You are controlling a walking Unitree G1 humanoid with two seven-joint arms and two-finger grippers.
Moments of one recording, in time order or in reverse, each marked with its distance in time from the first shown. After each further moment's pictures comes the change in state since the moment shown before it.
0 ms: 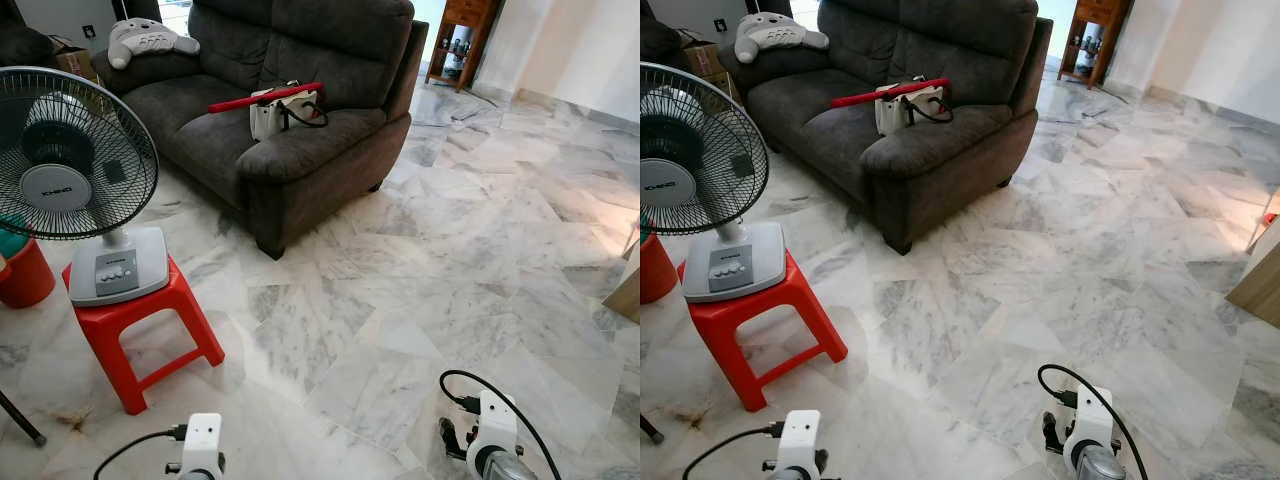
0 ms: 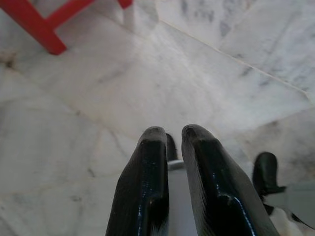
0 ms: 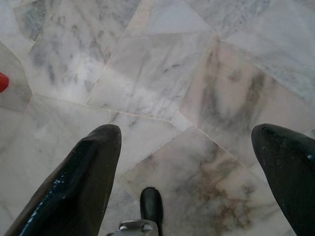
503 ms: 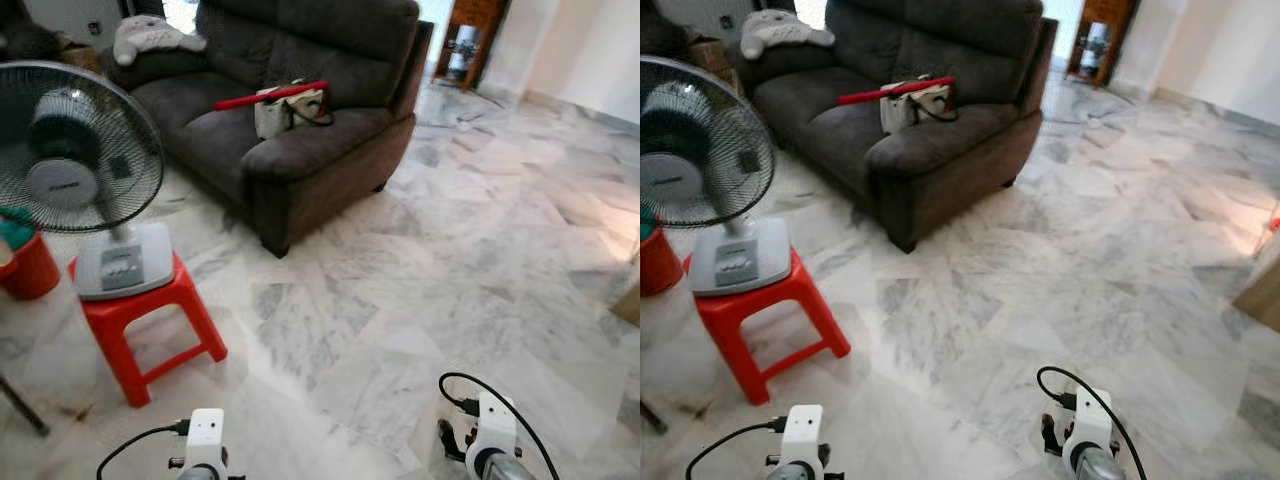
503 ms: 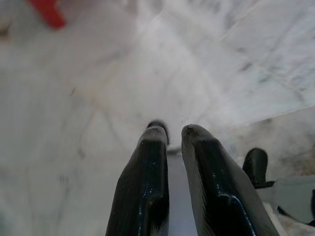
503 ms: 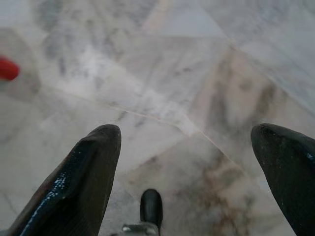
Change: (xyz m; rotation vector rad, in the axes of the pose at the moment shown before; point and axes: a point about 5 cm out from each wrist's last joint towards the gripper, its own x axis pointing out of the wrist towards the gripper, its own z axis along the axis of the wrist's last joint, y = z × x) left arm -0.002 -0.012 -0.009 -0.020 0.020 -0.019; right arm 0.000 0.000 0.000 -0.005 -0.014 0.014
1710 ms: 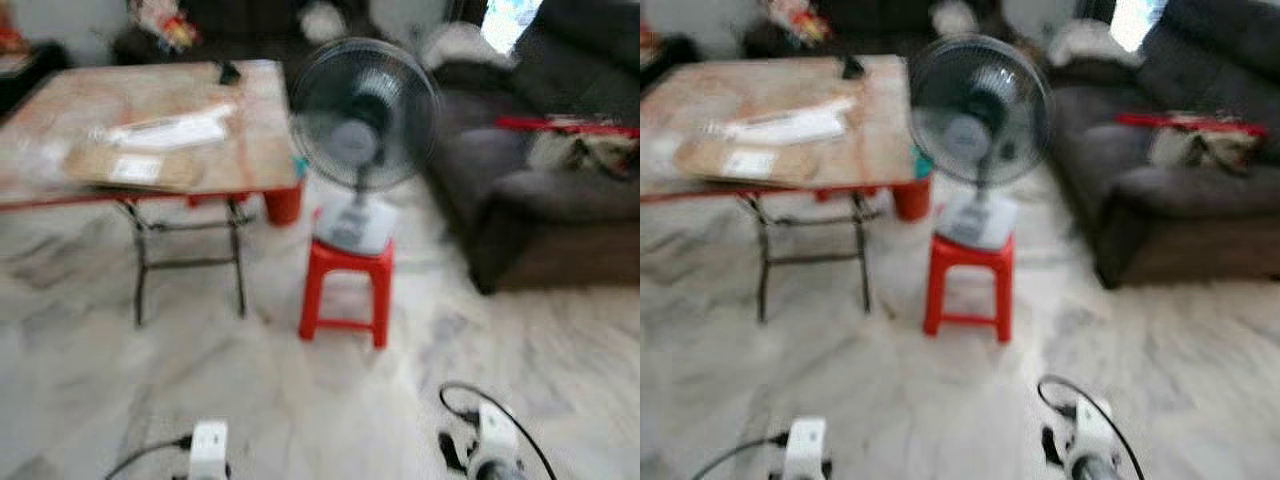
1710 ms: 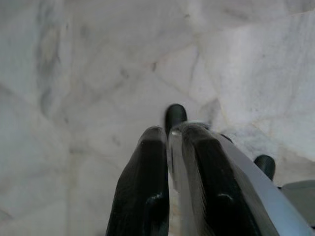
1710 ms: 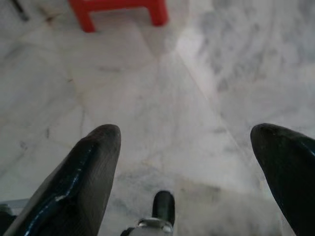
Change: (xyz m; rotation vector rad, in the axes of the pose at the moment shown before) left arm -0.003 -0.006 -0.012 -0.007 0.030 -0.004; right arm -0.004 -0.004 -0.016 -0.005 0.046 0.007
